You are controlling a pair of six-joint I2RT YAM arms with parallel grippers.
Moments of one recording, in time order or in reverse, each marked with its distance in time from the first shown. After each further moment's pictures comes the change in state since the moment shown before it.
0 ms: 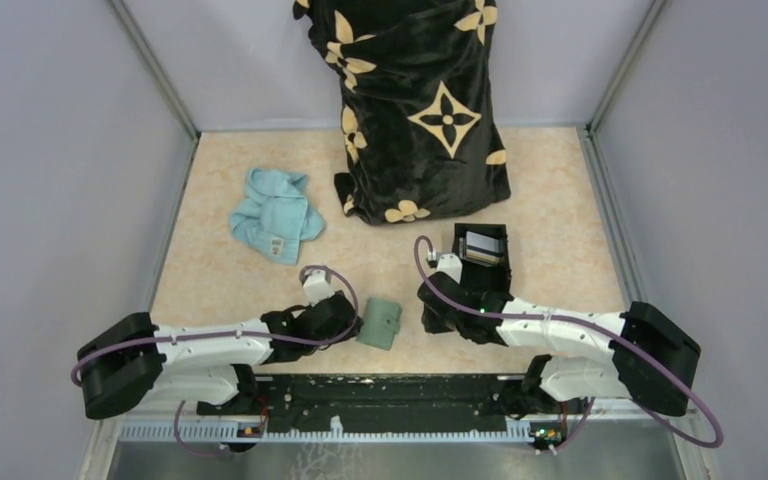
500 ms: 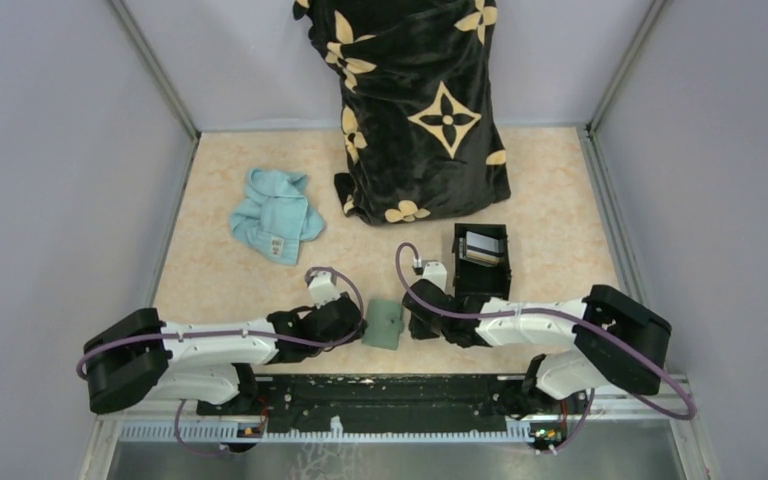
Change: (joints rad) left arm -0.041 0.043 0.031 -0.005 -0.016 -0.017; right arm 0.056 0.154 -0.023 0.132 -0.019 0.083
